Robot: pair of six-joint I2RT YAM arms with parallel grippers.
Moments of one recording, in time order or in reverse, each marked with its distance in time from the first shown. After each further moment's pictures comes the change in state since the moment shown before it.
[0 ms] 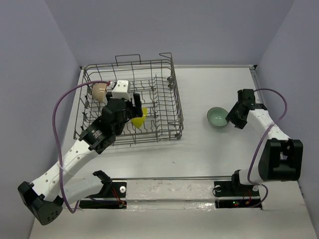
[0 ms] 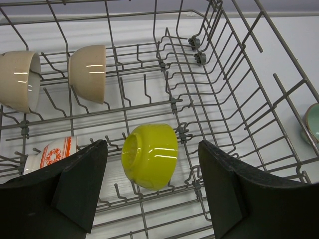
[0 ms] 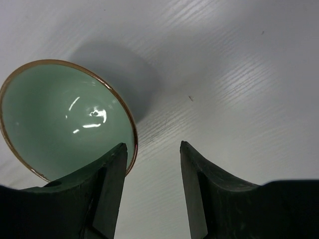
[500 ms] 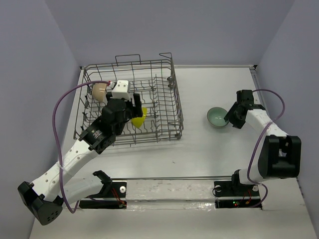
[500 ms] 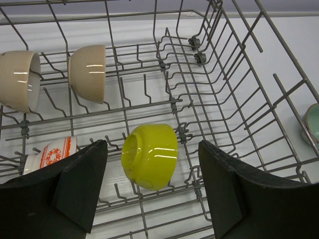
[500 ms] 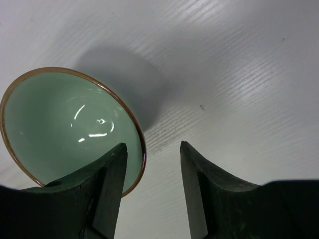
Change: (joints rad) left arm 0.000 0.000 0.000 0.000 0.000 -0.001; right arm 0.000 0.040 -0.034 0.074 -0.029 0.003
